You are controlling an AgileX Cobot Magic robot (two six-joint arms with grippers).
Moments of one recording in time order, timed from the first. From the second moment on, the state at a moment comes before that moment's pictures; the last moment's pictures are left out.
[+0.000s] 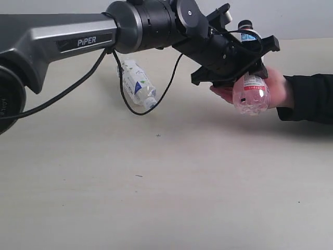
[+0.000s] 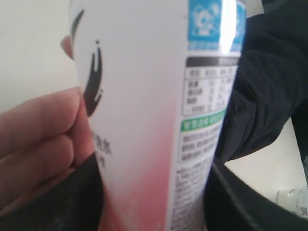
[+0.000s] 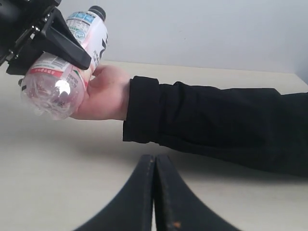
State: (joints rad) left arm -0.80 2.35 -1.98 -0.67 0.59 -0.16; right arm 0.15 0.00 0.00 0.05 0.35 -0.12
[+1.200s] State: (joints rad) left arm -0.80 2.37 -1.99 -0.74 0.57 -0.16; right arm 0.15 0.00 0.00 0.05 0.35 -0.12
